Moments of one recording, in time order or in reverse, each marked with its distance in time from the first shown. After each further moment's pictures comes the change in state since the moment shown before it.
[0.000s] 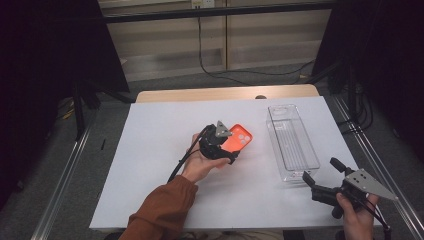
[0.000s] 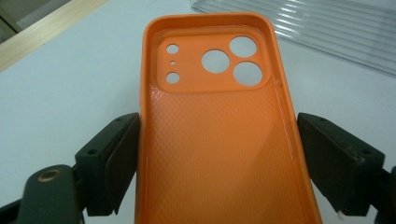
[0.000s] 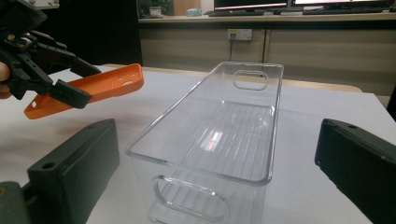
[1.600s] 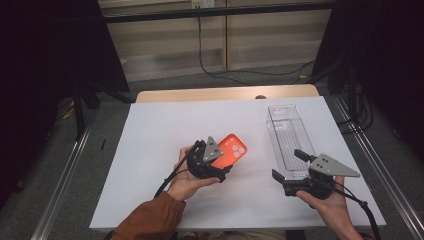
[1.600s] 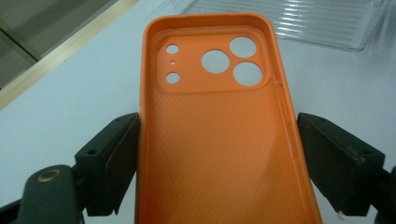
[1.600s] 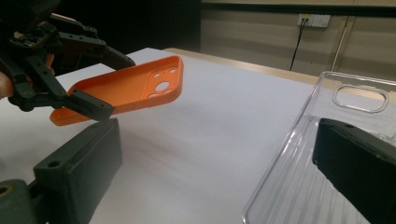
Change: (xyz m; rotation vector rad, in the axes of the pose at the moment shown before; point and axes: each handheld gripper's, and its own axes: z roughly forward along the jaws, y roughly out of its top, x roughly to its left) left arm -0.032 -0.028 -0.053 -0.076 0.043 0.108; right arm 0.049 0.030 0.048 0.098 0.245 -0.065
